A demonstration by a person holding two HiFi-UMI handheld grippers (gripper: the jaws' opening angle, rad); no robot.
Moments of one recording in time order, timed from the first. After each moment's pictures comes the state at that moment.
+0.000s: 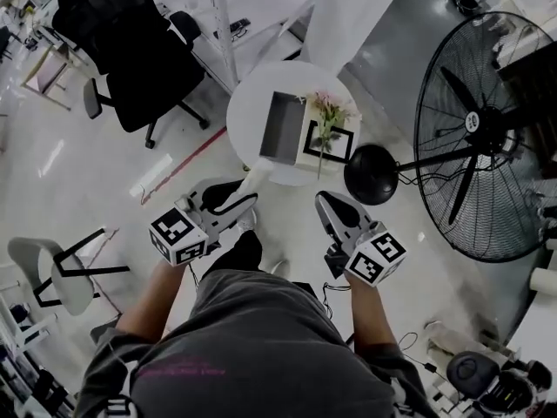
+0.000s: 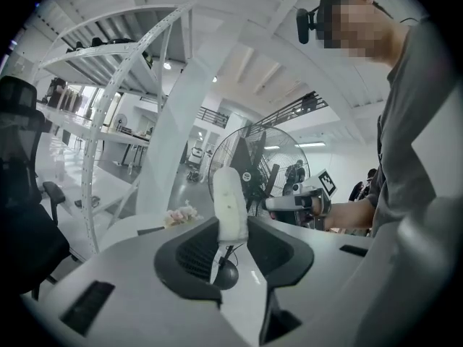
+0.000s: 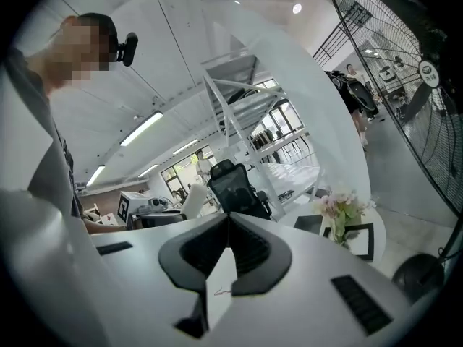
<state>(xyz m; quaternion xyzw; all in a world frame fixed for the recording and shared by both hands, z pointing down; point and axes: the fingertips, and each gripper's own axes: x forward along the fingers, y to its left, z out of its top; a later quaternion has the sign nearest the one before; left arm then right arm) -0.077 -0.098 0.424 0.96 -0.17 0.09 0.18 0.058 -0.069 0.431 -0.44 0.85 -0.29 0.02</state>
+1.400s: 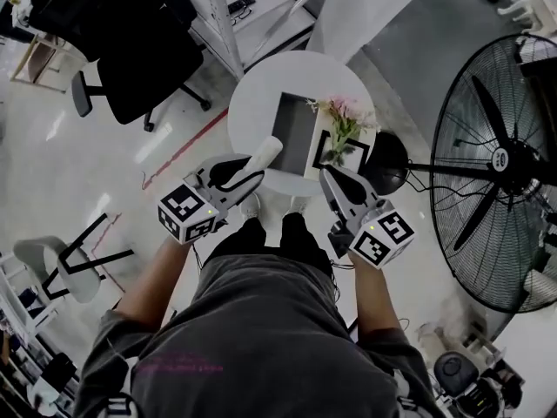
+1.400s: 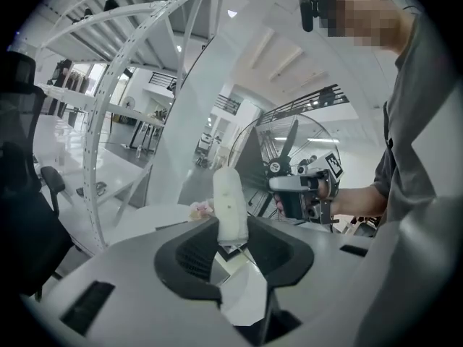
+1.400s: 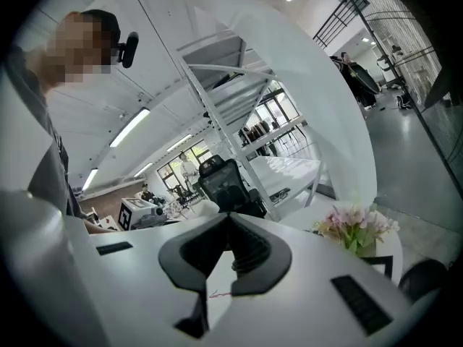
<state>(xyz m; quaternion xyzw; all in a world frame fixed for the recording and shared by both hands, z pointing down) -0.059 -0.240 0.492 0.95 -0.18 0.14 0.23 0.065 -0.224 0.465 -0.44 0.84 -0.32 0.00</state>
